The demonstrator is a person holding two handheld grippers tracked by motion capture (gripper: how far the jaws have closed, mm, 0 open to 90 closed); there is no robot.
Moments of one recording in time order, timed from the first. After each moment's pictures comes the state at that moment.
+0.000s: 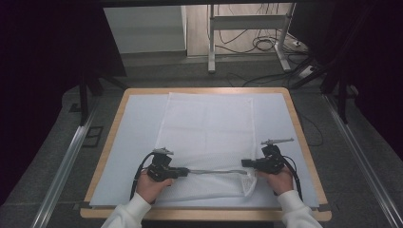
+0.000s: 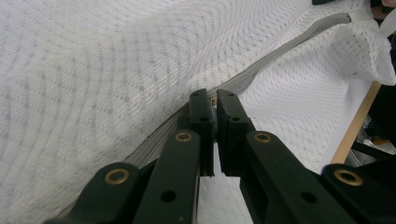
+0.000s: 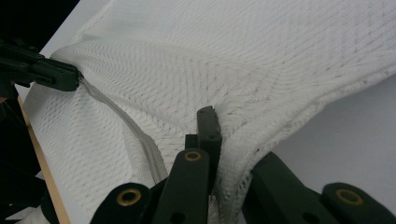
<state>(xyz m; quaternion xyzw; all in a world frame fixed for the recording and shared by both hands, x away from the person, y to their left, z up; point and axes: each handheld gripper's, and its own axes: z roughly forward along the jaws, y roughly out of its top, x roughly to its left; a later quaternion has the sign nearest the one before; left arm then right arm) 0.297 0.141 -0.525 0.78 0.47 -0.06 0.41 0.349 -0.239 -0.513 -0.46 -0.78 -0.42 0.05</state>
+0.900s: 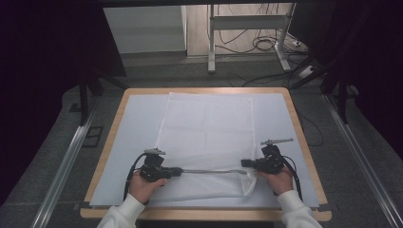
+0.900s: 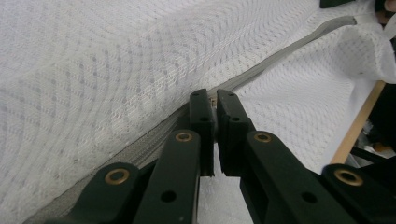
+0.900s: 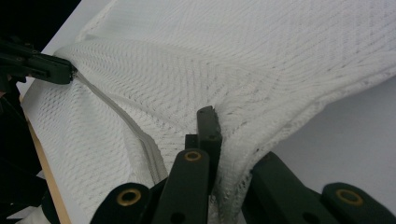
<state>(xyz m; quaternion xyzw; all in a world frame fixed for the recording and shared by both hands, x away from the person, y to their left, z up) 0.293 0.162 -0.524 0.77 0.48 -0.05 0.41 0.349 -0.238 -0.514 -0.46 -0.78 -0.42 0.05</state>
